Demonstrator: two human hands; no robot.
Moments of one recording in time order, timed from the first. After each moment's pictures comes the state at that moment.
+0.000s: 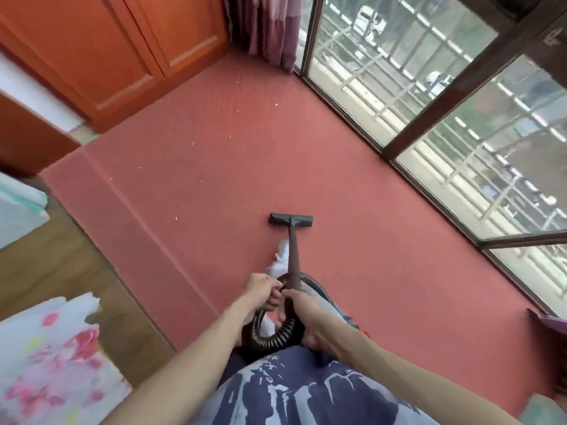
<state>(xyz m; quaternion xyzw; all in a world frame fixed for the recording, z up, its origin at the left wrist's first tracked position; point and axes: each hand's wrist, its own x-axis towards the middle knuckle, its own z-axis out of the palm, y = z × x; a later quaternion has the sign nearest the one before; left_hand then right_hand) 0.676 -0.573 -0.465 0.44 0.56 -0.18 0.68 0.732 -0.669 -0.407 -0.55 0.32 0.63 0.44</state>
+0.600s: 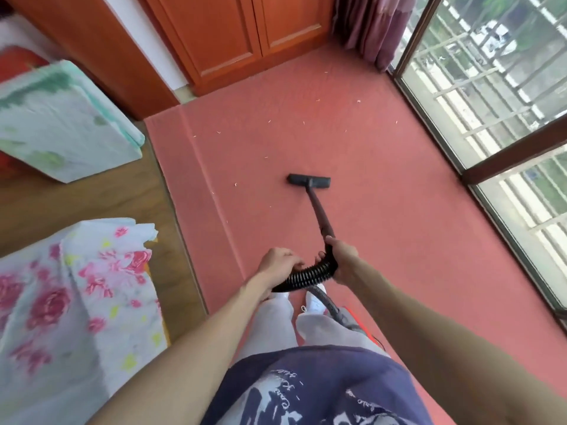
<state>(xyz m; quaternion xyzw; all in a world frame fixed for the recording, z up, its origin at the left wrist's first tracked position) 0.646 -0.611 -0.427 0.51 0.61 -0.07 0.60 0.787 -0.658 -0.474 -0.64 0.23 0.59 0.44</state>
